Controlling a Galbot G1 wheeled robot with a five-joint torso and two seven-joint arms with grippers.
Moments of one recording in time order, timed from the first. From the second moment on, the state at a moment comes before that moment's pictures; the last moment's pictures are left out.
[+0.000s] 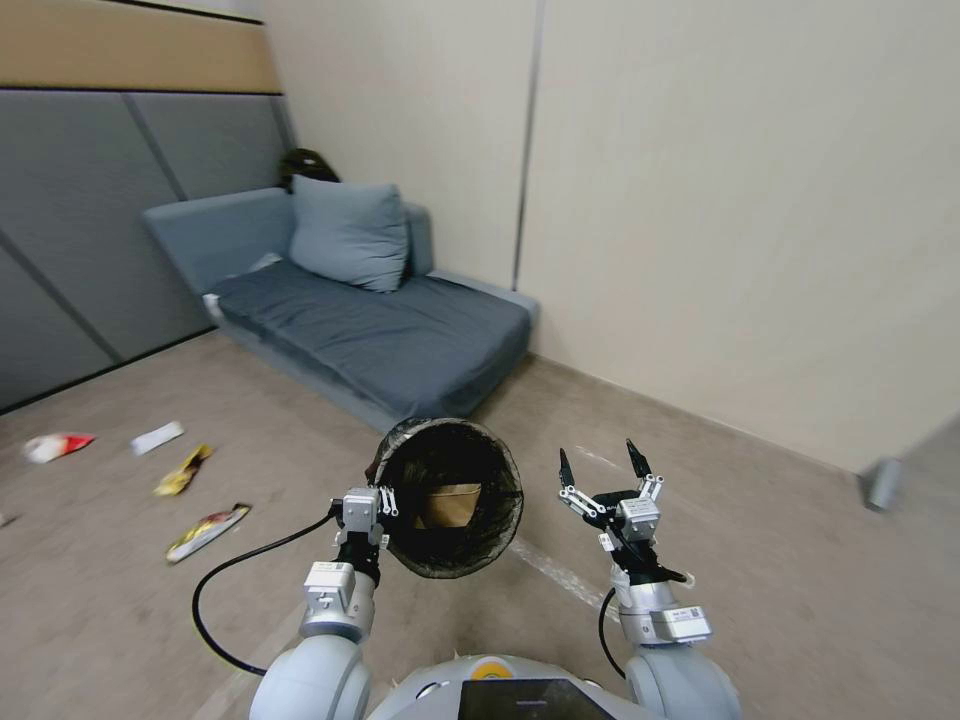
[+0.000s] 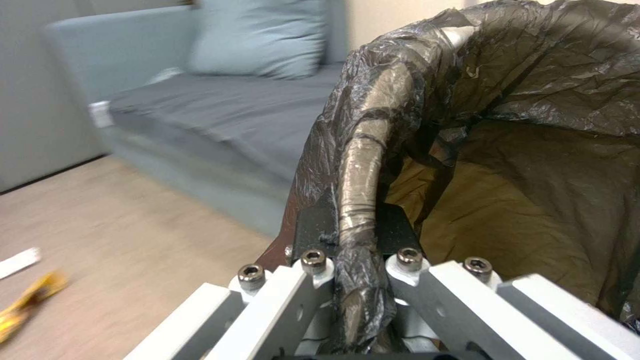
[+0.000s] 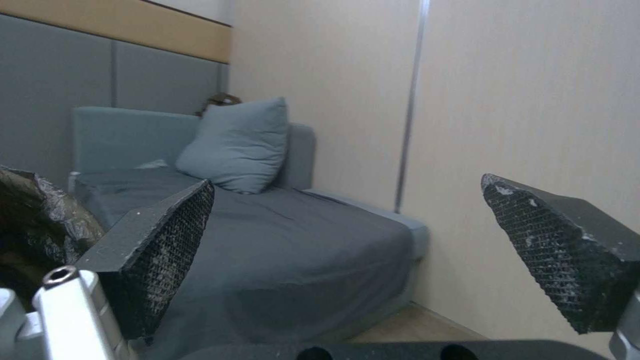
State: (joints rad) left arm 1.79 -1.45 -0.36 -2.44 0.09 0.27 -0.16; right arm -1.81 1.61 0.47 2.32 -0.13 0.30 -0.09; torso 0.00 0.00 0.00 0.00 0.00
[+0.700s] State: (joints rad) left arm 1.79 -1.45 -0.36 -2.44 0.09 0.27 -0.15; right arm -1.80 1.61 0.48 2.32 -0.13 0.29 -0.09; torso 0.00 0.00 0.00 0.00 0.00
